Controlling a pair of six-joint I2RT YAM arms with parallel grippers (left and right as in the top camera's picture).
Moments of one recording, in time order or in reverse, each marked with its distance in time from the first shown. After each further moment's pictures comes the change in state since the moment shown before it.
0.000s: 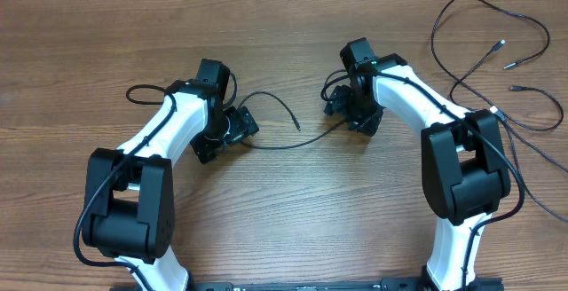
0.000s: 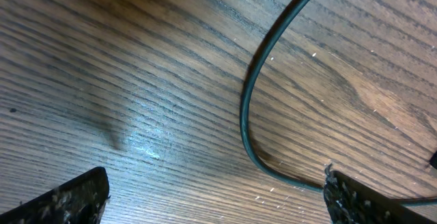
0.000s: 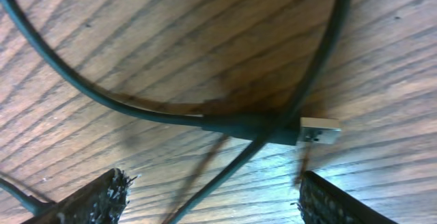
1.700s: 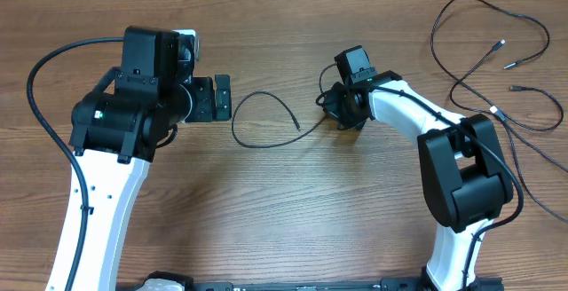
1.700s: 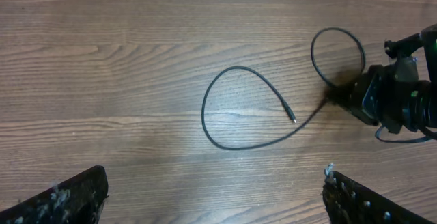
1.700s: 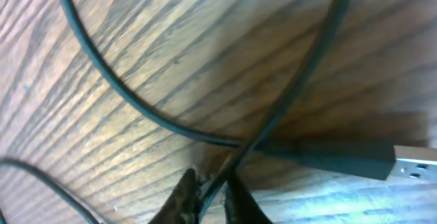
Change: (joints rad) left arm 0.000 -0.509 0.340 -0.293 -0.129 0.526; right arm 0.031 -0.037 -0.148 0.333 -0.017 0.128
